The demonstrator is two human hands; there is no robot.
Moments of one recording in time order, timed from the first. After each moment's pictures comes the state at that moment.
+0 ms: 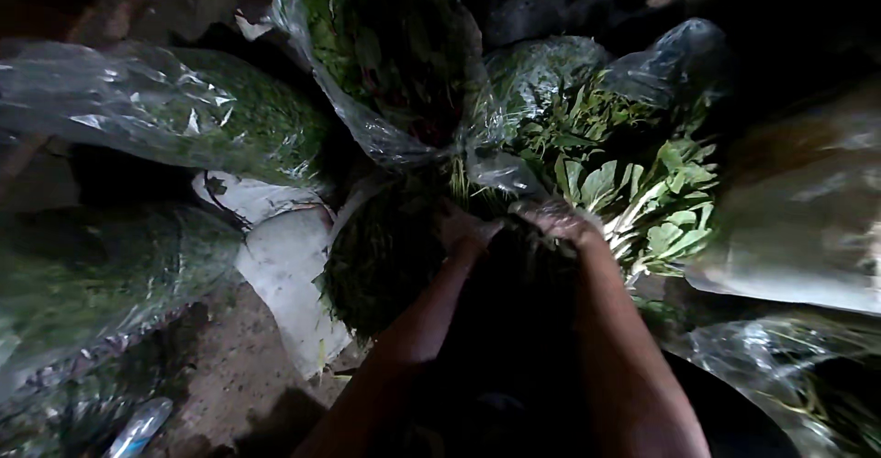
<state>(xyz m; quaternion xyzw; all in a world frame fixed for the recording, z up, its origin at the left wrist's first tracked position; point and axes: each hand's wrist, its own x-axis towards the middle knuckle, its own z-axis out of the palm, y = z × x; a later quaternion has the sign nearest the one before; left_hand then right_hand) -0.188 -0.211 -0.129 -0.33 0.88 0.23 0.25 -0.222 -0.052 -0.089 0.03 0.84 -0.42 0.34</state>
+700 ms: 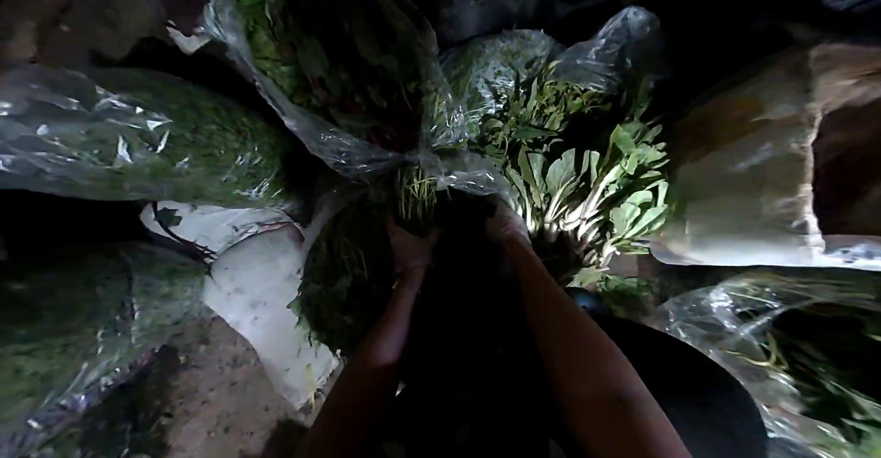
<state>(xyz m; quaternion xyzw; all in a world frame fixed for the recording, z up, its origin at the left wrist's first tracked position) -0.164 -0.263 -0.157 -0.33 0.86 0.36 0.11 -0.205 -0.087 -0.149 0.19 0.86 -0.32 0.36</state>
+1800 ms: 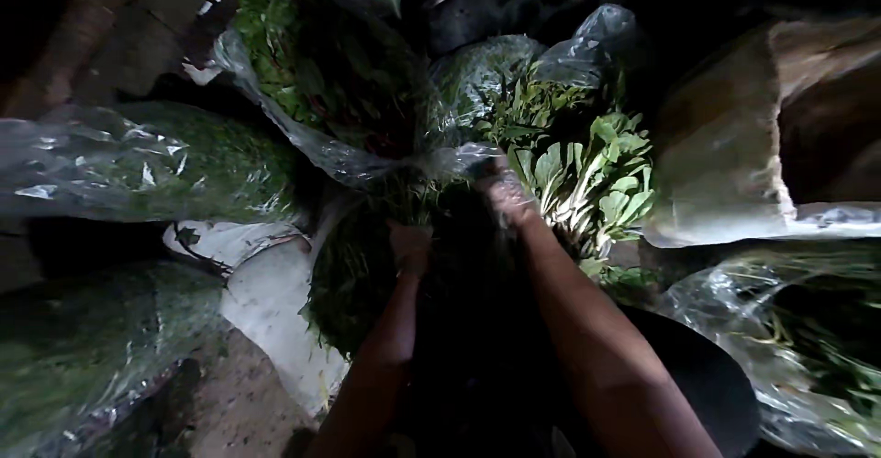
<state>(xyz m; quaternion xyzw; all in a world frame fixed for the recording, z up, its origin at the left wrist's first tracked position) -0.176 -0.250 -0.140 -0.38 0.86 0.29 0.17 -0.232 -0.069 -0.131 0.07 0.78 -0.60 0.16</state>
